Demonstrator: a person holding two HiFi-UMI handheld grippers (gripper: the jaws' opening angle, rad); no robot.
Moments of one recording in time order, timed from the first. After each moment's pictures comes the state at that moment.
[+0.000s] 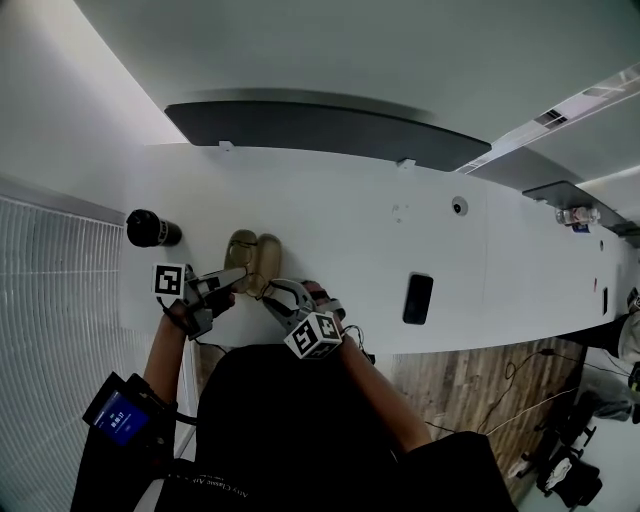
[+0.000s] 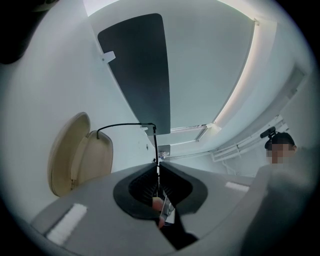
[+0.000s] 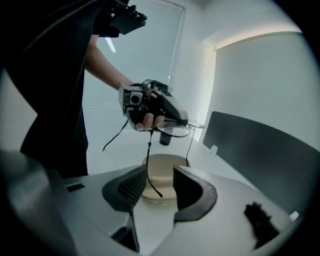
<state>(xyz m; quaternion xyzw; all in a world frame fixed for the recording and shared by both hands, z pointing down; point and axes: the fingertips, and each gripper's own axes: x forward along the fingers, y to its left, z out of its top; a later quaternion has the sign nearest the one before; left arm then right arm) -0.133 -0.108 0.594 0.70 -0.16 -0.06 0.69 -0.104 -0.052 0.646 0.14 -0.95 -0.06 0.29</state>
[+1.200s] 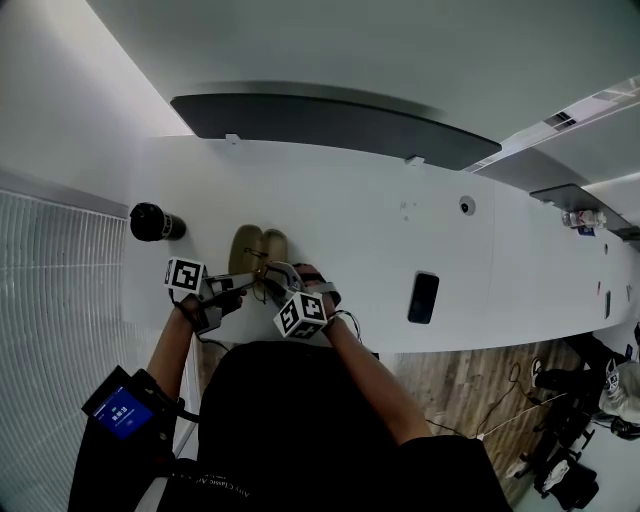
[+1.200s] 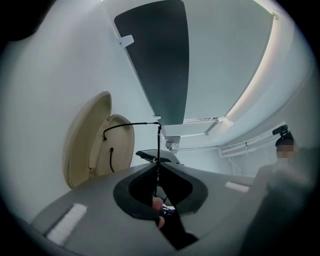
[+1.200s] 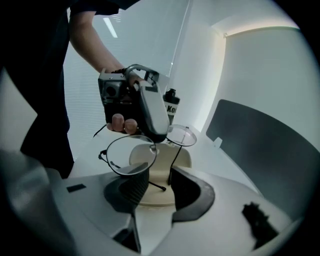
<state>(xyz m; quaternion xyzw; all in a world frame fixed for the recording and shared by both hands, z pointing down) -0.125 -0.085 0.645 0.67 -0.14 -0.01 0.73 -0.131 -0.080 0.685 0.13 -0.92 -0.07 0.36</state>
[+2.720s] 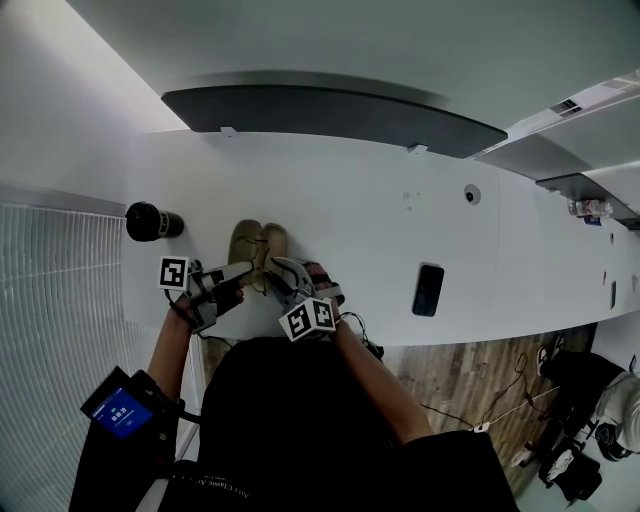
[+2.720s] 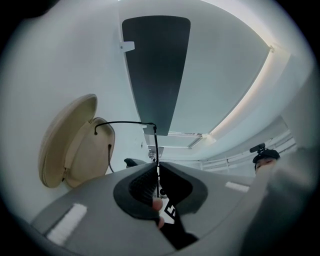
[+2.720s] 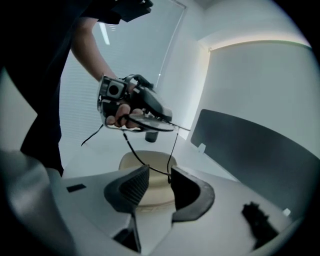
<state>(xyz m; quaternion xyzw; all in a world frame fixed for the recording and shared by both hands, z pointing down) -0.130 -0.105 0.608 0.66 -0.11 -0.12 0.74 -0.116 -0.086 0.660 0.21 -0.93 -0.09 0.30</state>
